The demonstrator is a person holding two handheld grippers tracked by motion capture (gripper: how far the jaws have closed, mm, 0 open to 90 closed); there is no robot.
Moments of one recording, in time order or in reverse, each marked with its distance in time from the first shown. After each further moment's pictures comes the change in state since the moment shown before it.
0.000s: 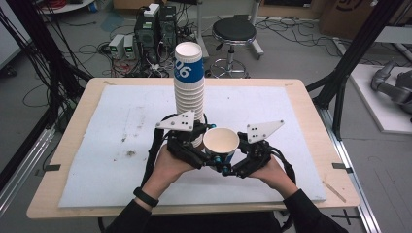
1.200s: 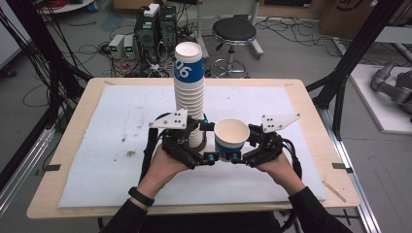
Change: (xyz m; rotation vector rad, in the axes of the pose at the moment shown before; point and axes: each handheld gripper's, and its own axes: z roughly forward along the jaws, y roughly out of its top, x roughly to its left) left arm 0.003 -0.004 -0.012 -0.032 0.045 -0.011; right arm -0.007 0.009 -0.030 -0.104 -0.046 0.026
